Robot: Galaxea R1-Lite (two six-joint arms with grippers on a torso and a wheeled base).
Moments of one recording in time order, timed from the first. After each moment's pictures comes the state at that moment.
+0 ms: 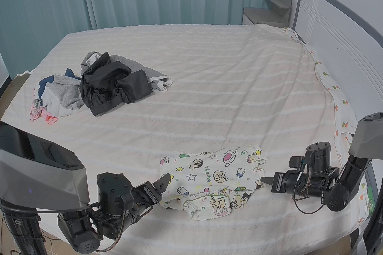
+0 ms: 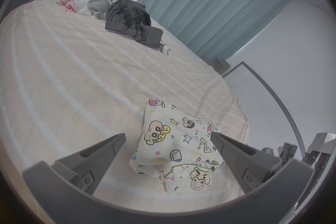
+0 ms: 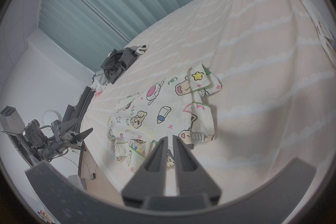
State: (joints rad) left arm -0.66 2.15 -0.23 -1.50 0.30 -0.88; right arm 0.34 2.10 -0.35 -1.16 0.25 0.45
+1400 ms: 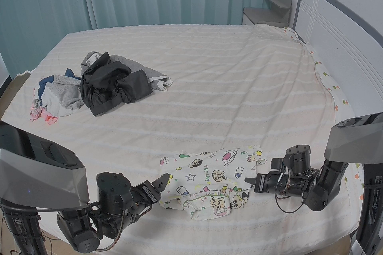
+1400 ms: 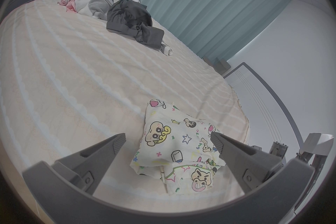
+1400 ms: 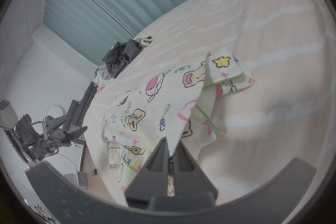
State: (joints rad) left arm -0.65 2.15 -0.23 -1.50 0.30 -0.88; right arm 0.39 2.29 -0.51 -1.20 0.27 0.45
